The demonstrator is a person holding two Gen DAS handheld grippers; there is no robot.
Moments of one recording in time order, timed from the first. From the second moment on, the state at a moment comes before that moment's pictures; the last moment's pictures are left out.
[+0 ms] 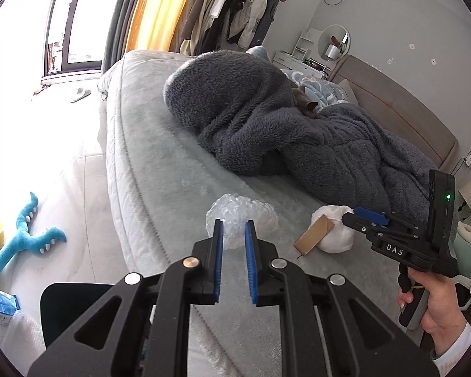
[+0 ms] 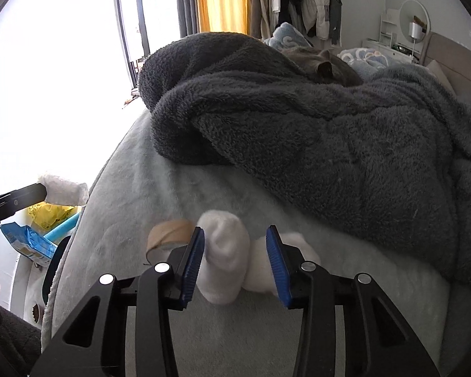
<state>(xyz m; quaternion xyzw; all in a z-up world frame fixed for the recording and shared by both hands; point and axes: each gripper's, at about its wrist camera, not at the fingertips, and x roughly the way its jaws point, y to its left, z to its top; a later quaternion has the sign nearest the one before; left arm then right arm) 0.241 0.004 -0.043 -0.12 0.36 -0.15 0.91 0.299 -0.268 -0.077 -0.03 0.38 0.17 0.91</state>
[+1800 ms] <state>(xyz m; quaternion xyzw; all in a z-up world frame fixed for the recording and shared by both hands) 0.192 0.153 -0.186 -0.13 0.59 -0.07 0.79 0.264 -0.021 -0.068 -0.05 0.32 0.34 0.88</state>
